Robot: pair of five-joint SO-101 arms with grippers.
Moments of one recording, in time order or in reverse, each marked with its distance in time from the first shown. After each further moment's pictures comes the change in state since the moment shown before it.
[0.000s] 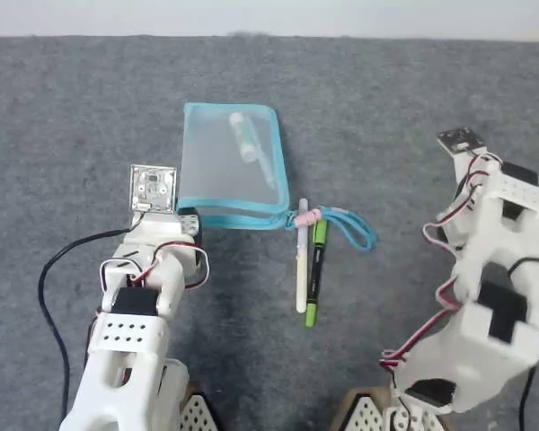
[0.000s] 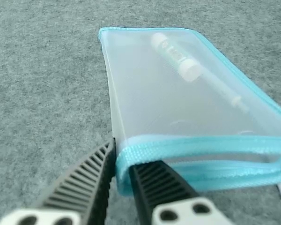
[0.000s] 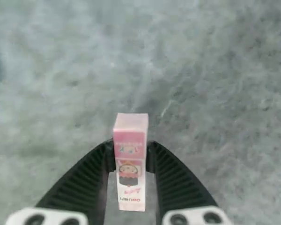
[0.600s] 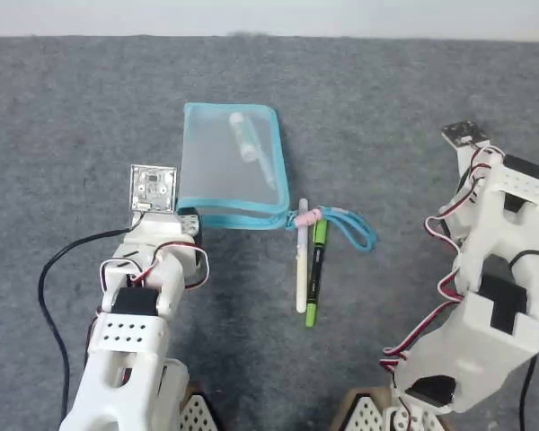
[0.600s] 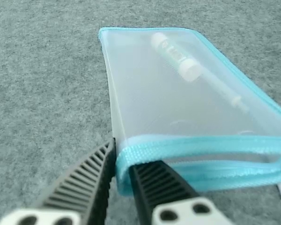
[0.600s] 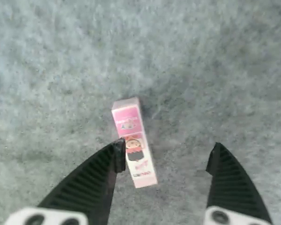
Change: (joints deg) left arm 0.0 0.0 0.0 0.0 0.0; right arm -0.1 -0.6 -3.9 2.5 -0.4
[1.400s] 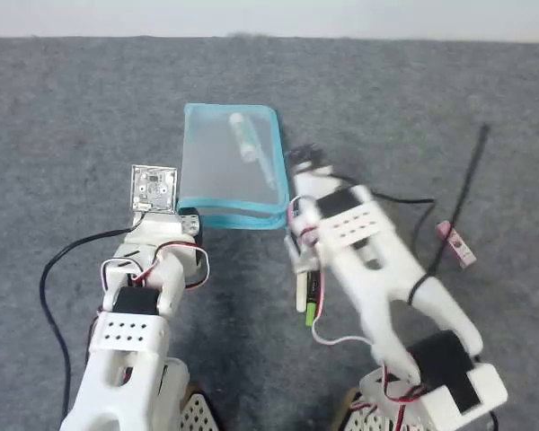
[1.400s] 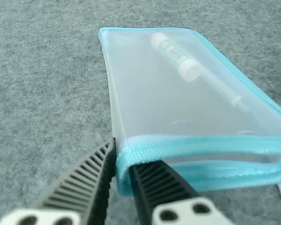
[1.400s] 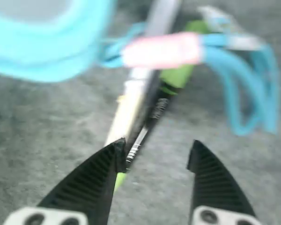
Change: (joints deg) left arm 0.0 0.0 0.0 0.0 0.0; right arm -51.3 -20.7 23.8 -1.2 -46.9
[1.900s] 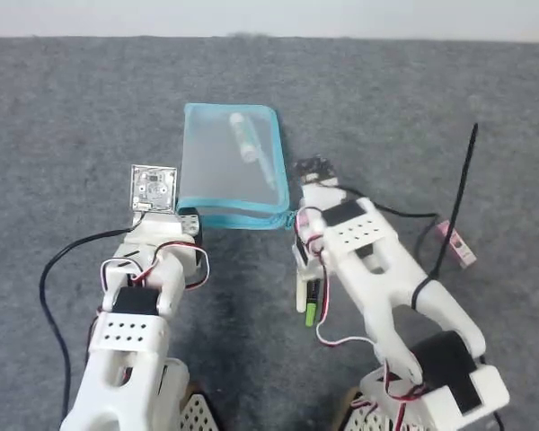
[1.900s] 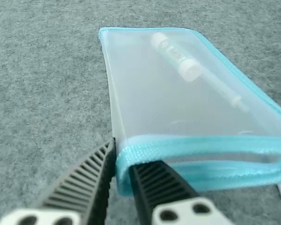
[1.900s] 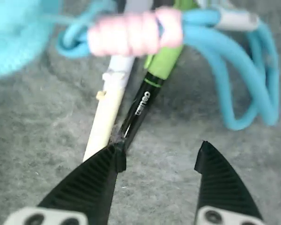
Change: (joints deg) left arm 0.0 0.0 0.0 0.0 0.0; right arm 3.3 -0.3 7.6 -5.5 -0.3
